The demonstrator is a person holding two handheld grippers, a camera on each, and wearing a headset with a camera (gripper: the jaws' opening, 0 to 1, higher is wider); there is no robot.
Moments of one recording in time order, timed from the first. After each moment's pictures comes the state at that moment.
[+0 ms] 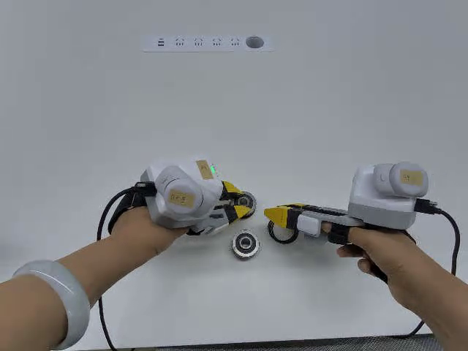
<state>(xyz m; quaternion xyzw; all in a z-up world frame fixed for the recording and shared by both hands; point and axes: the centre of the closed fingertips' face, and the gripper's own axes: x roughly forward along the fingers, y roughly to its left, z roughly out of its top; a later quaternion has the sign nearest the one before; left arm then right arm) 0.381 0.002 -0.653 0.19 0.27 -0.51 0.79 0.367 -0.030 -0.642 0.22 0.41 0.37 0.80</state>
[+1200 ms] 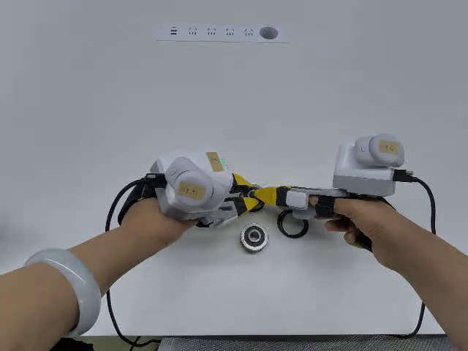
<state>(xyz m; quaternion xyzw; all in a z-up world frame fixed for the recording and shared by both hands) 0.381 0.000 -0.653 0.19 0.27 -0.50 0.80 0.384 0.000 -0.658 0.23 0.45 0.40 0.77</state>
